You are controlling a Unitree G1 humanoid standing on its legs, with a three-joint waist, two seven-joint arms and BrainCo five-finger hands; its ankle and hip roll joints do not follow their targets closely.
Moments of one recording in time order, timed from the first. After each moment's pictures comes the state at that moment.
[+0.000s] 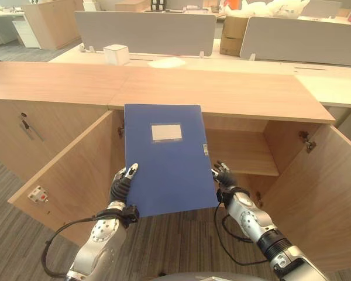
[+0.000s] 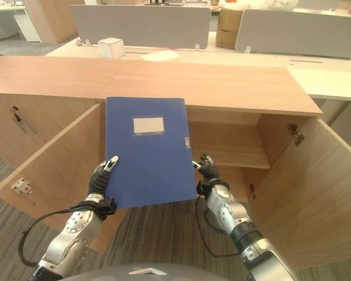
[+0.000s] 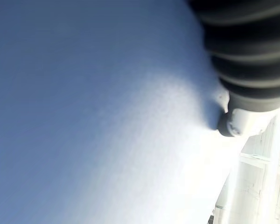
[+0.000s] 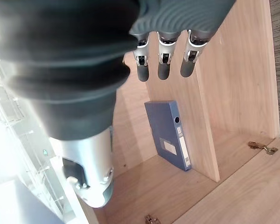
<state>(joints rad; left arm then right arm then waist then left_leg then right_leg) 0.19 0.38 -0.24 -0.17 -0.60 -0.01 0.09 -0.25 -0.20 0.38 0.42 0.80 0.05 -0.14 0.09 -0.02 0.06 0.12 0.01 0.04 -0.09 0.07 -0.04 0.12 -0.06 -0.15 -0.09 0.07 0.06</state>
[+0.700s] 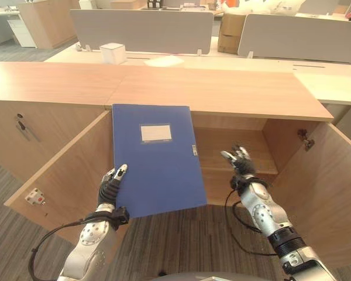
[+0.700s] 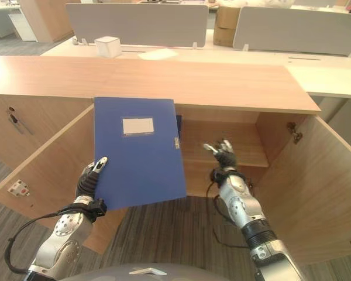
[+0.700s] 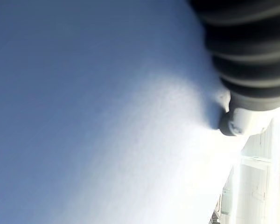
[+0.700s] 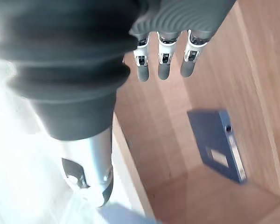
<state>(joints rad) 0.23 0.38 -0.16 -0.17 -0.55 -0.01 0.06 -0.24 -0.25 0.32 0.24 0.80 0.01 -0.12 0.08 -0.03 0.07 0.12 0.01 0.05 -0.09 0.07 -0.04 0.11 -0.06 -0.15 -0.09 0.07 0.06</state>
